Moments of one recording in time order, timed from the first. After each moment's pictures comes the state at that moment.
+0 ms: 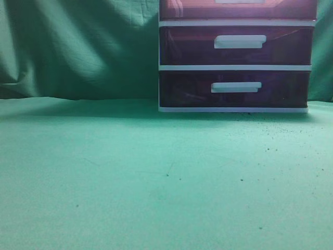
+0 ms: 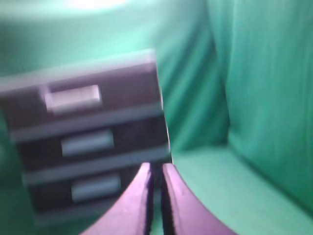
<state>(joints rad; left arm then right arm) -0.07 1.17 -0.87 1.79 -0.54 -1.71 -0.02 -0.01 0.03 0.16 -0.15 0.03</state>
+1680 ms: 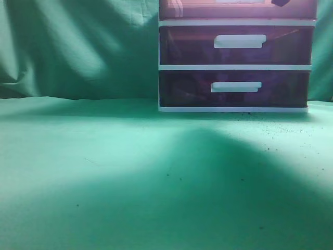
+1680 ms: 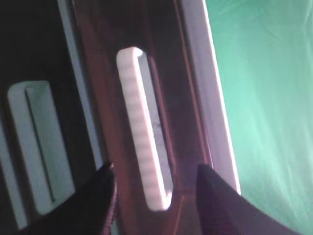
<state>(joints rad) -0.17 1.17 -0.93 1.81 -0.61 -1.77 0.23 1.66 -1.12 -0.04 -0.27 -1.28</state>
